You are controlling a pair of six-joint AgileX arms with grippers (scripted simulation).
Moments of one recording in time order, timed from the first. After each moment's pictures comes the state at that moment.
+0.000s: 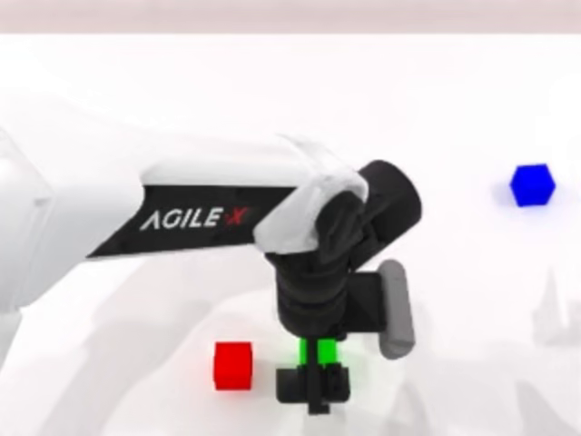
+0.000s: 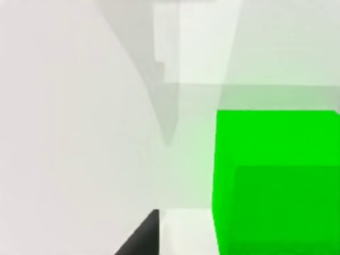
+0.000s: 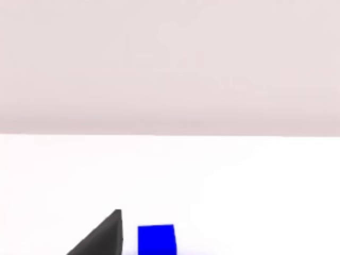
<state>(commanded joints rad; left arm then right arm) -0.89 2.02 1.35 -0.90 0.01 0.69 0.01 0.00 0.00 0.00 0.00 0.00</state>
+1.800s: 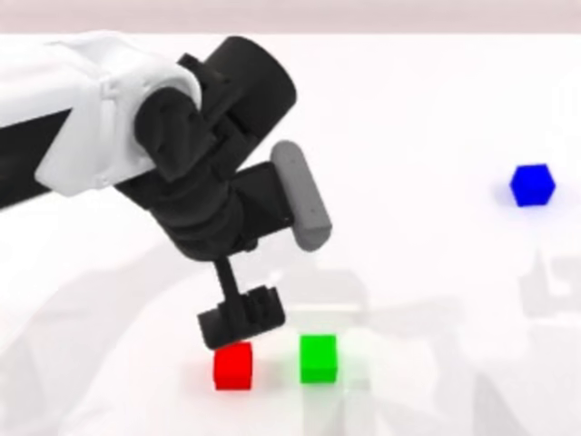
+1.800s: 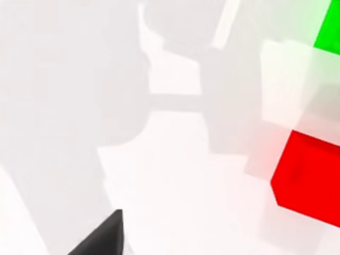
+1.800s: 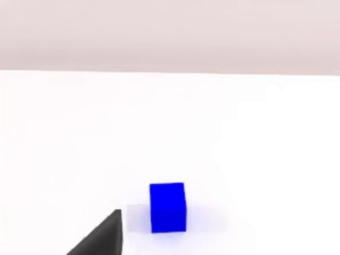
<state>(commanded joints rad) -0.71 1.63 1.26 -0.96 -0.01 0.58 0.03 0.37 0.37 -0.25 0.00 0.00</state>
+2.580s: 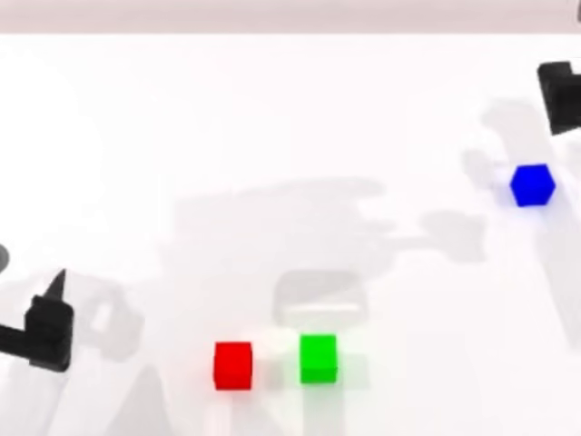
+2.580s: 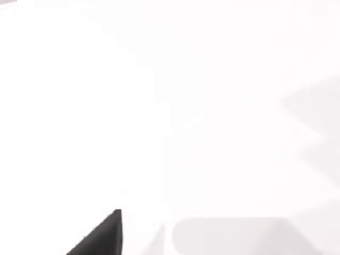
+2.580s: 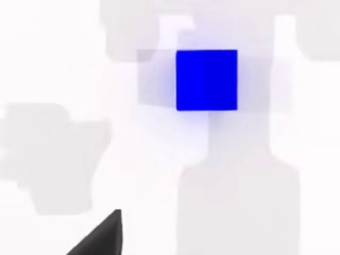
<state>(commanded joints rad) -0.17 0.43 0.29 -0.32 -0.01 0.17 0.08 1.83 1.59 -1.03 0.01 0.00</state>
